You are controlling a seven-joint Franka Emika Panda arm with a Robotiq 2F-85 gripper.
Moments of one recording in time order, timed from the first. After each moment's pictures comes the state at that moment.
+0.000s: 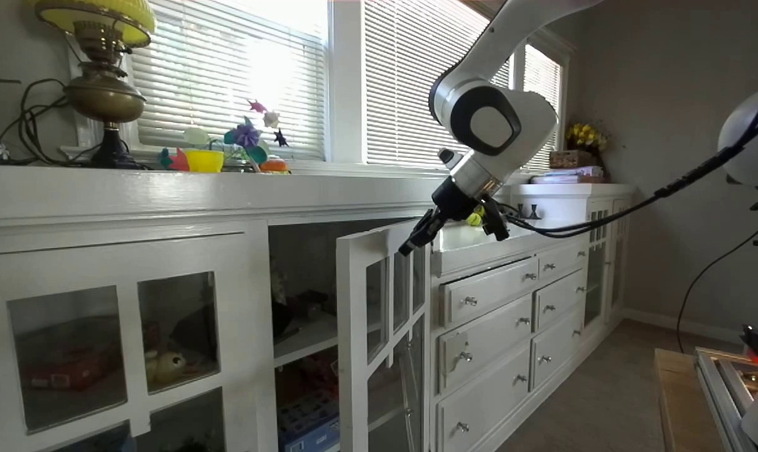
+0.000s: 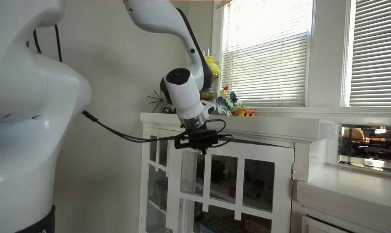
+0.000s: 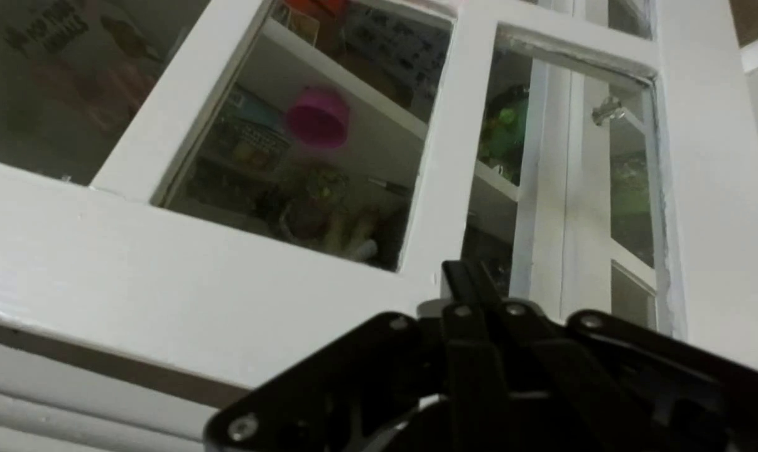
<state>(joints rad) 2.11 0.01 -2.05 -2.43 2.32 3.04 -2.72</state>
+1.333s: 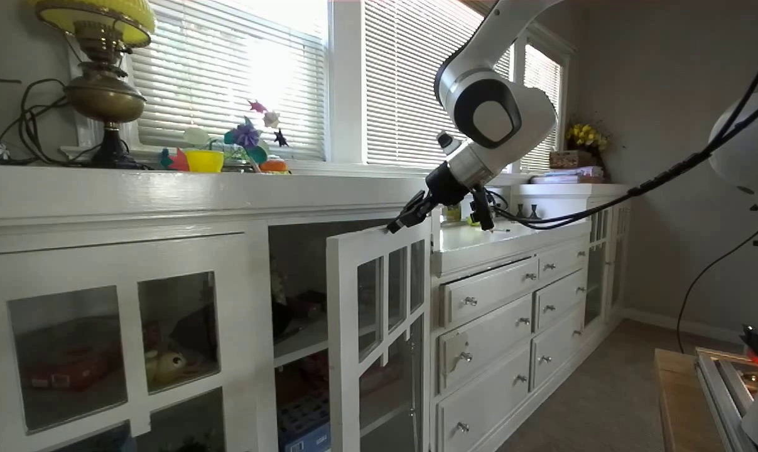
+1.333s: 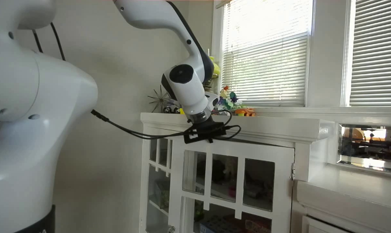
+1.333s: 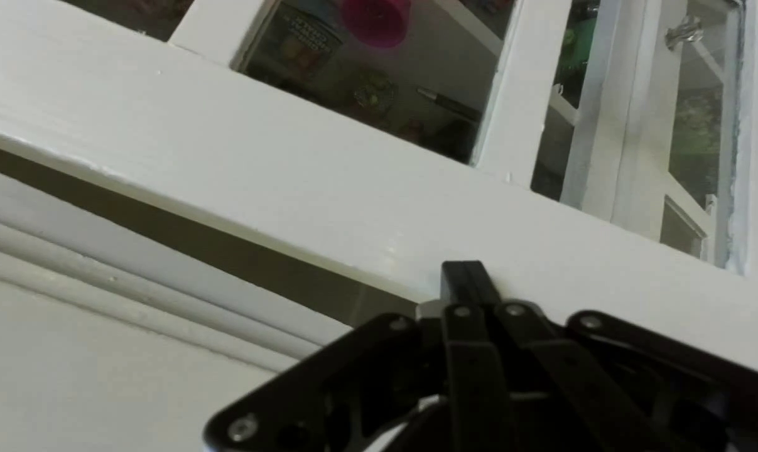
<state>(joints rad) 1.90 0.15 -1.89 -2.43 2.32 2.87 -2.71</state>
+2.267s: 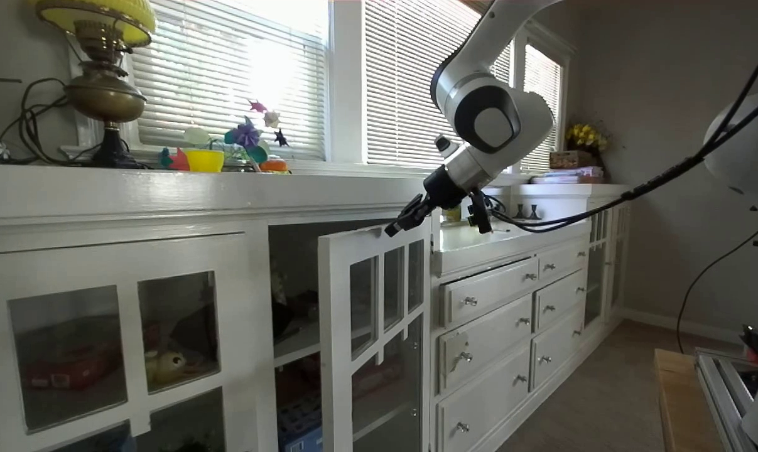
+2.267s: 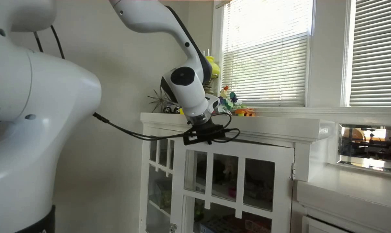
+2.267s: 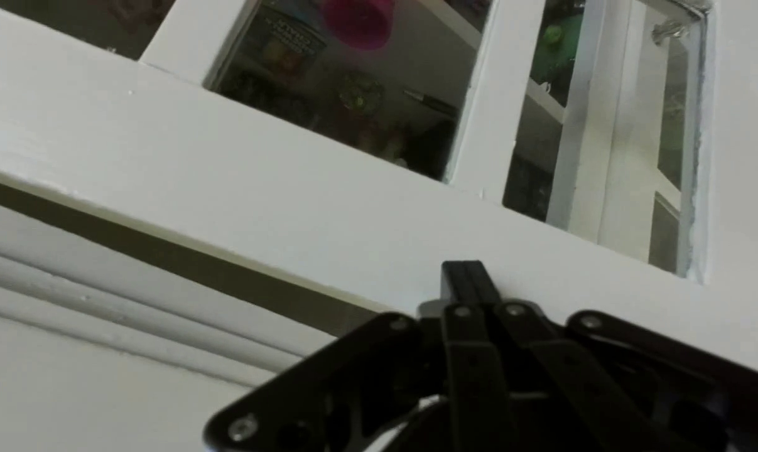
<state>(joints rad) 1.74 0.18 -1.73 -2.44 2.28 2.82 -2.63</state>
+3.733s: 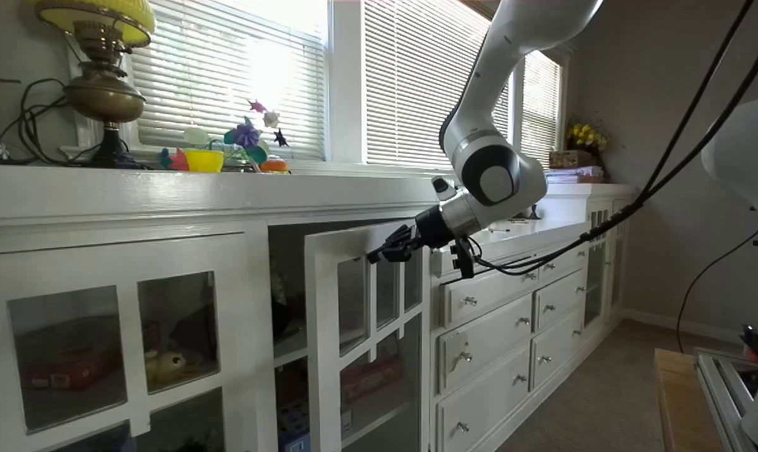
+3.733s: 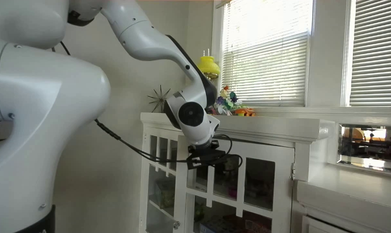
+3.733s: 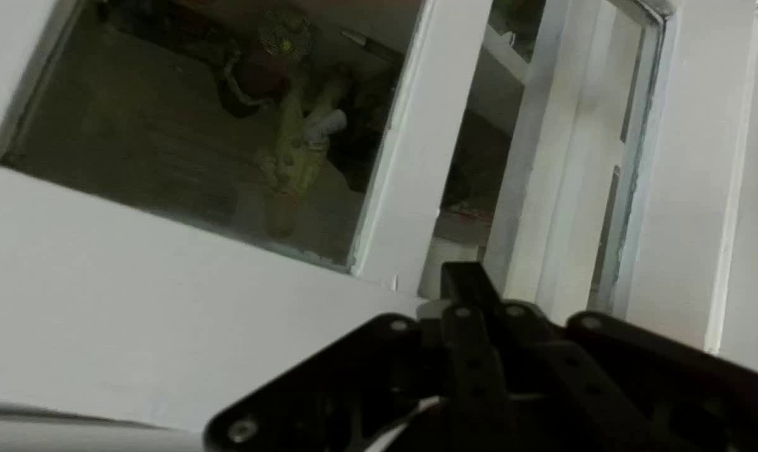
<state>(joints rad) 1.19 0.44 -1.24 -2.48 2.43 2.28 -2.71</state>
